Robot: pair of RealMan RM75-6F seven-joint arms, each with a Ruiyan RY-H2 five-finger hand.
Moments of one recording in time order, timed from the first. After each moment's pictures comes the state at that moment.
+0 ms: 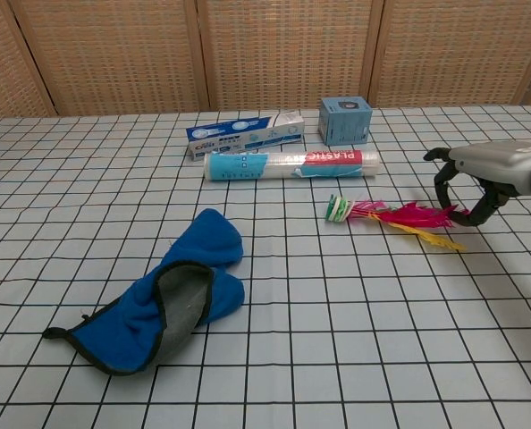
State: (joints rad) left arm -0.12 -1.10 -0.03 -1.69 1.44 1.40 0.15; right arm 0.69 -1.51 0.19 -1.34 -0.93 0.88 -0.45
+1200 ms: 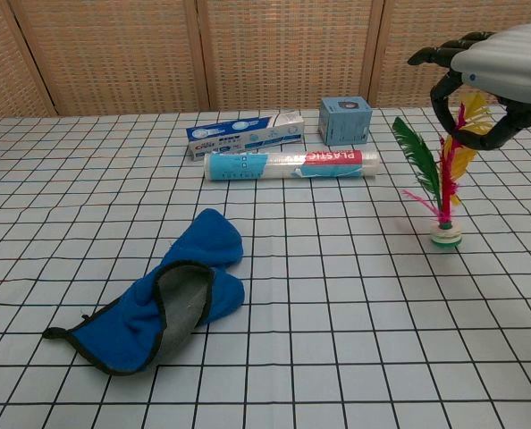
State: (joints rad) left arm -0.11 -1.07 -0.02 -1.69 1.48 1.42 0.09; right arm 0.68 -1.29 0.16 -1.68 -1.20 1.13 -0.66
